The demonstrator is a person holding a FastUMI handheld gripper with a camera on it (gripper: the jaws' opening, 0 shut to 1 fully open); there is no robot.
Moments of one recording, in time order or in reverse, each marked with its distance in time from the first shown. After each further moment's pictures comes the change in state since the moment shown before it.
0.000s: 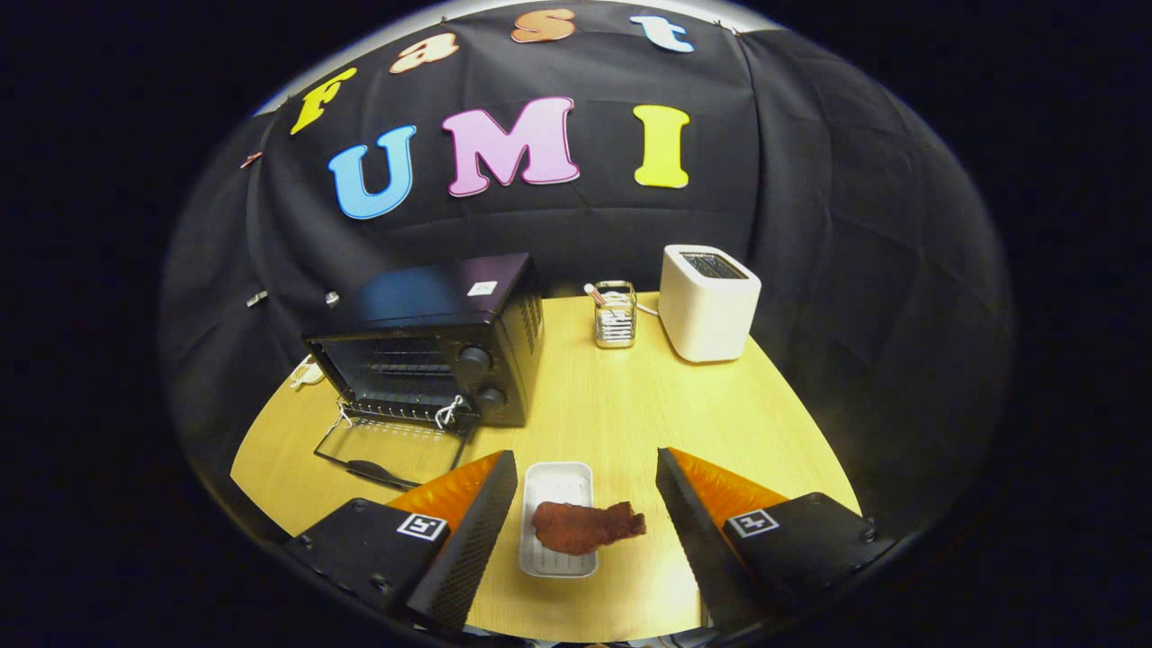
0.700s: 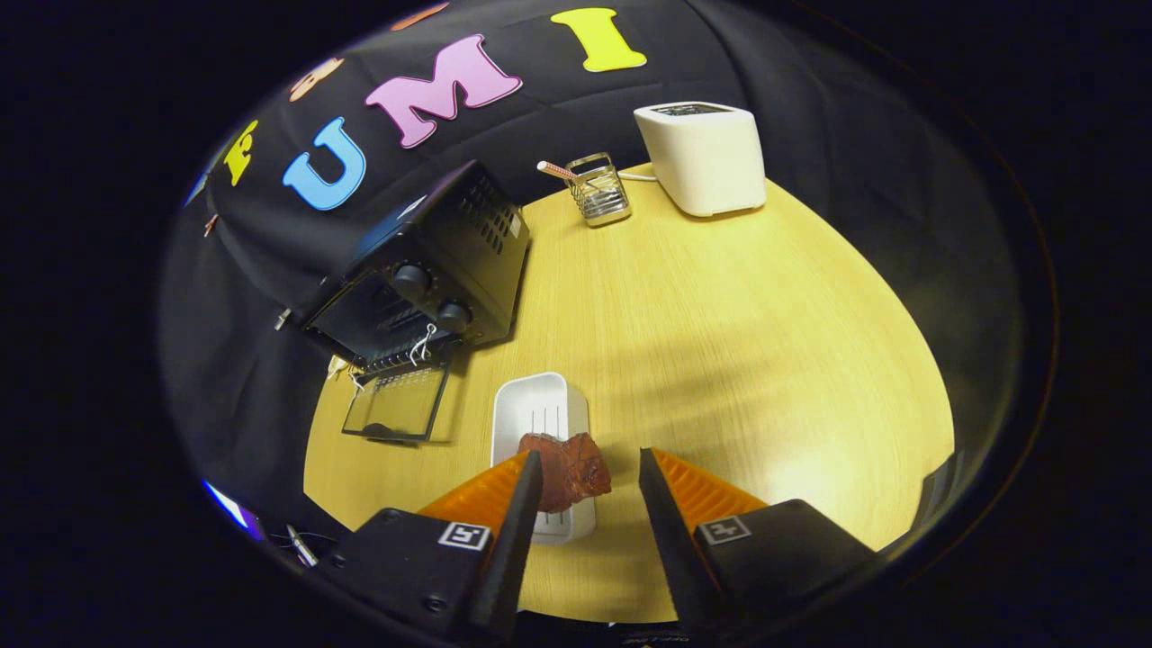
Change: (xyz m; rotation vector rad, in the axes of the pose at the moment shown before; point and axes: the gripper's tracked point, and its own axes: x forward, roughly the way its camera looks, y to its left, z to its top) arm 0.041 -0.021 -0.092 0.269 0.344 0.202
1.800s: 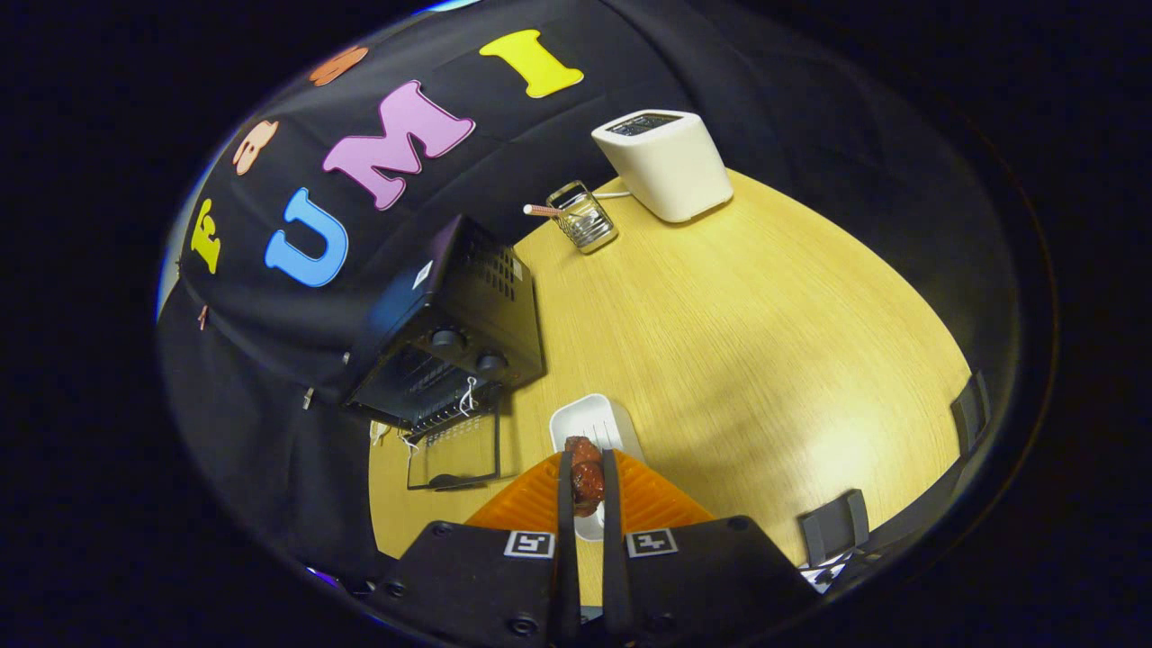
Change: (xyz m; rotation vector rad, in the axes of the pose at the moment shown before) arm -0.048 0.040 0.028 0.227 -0.112 -0.005
